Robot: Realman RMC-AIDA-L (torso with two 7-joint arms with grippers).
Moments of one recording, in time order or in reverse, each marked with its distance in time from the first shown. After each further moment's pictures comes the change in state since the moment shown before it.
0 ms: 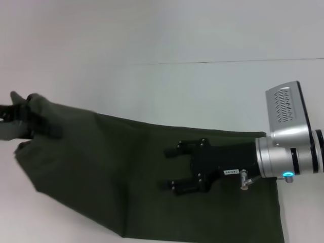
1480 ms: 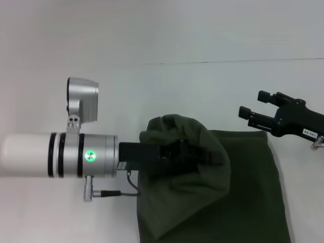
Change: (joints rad) left arm -0.043 -0.296 0.216 -0.472 -0.438 -0.361 0.233; right arm -0.227 -0.007 0.388 -0.106 0.117 0.066 -0.001
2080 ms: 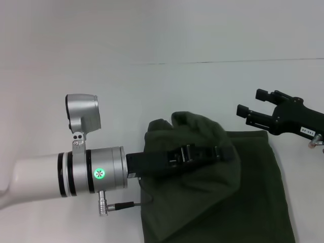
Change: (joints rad) left arm 0.025 -0.005 -0.008 -0.175 -0.142 -0.062 0.284; right arm 0.010 0.002 -0.001 0.003 0.000 0.007 0.000
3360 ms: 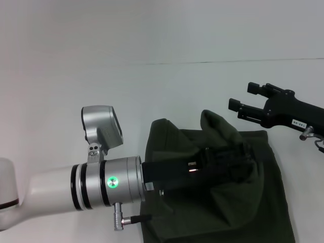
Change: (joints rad) left arm -0.043 0.000 0.012 -0.173 -0.083 0.076 -0.046; right arm 0.040 0.000 -0.010 0.010 0.000 0.017 0.000
